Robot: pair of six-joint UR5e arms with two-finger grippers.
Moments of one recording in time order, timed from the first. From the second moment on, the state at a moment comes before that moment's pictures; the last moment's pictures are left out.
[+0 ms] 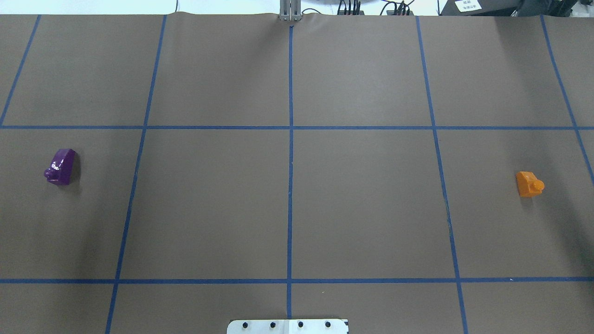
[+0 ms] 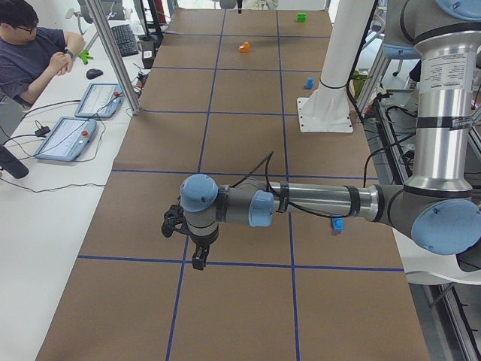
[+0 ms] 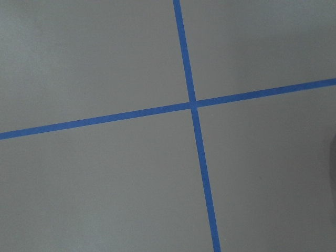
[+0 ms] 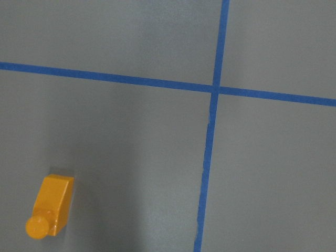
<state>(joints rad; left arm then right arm) -1.57 -1.54 -1.64 -1.63 -2.34 0.11 1.44 -1.66 1.77 -1.56 2.29 0.09</state>
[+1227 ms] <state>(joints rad) -1.57 -1.57 -1.67 -1.83 -2.19 0.10 1.44 -1.47 1.80 -1.56 2.29 0.10</state>
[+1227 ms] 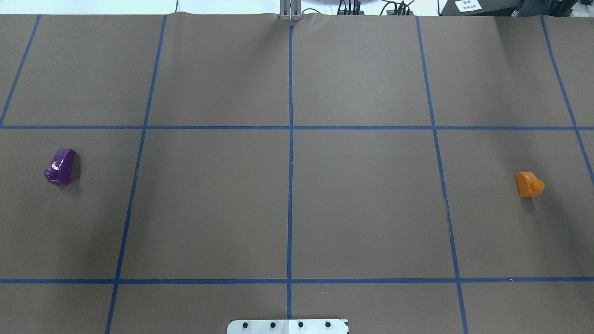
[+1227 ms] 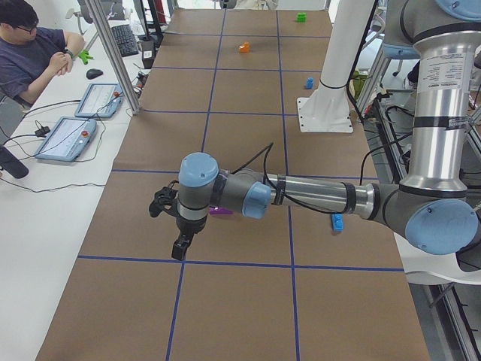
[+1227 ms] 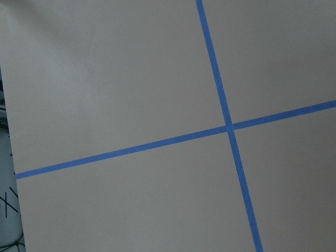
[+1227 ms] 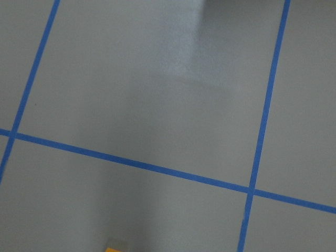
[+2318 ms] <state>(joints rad) -1.51 -1.64 -1.61 -2.03 -2.26 -0.15 1.35 -1.49 1.80 -1.33 2.26 0.15</state>
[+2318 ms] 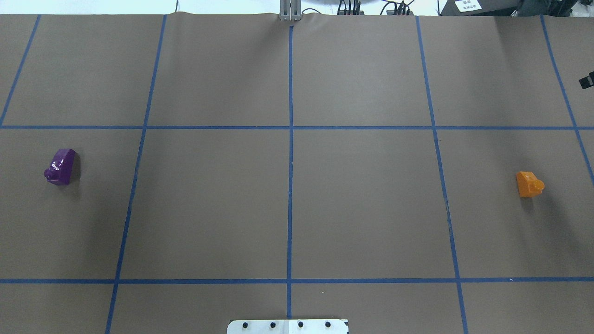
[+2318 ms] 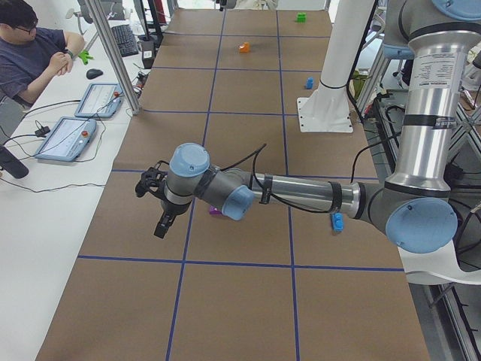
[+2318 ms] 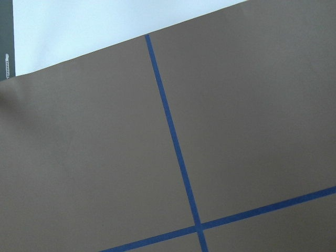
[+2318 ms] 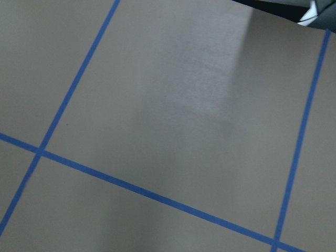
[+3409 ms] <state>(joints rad) -1.00 -1.55 -1.64 -2.33 -2.11 -0.87 1.29 -1.50 1.80 -1.29 2.26 0.22</state>
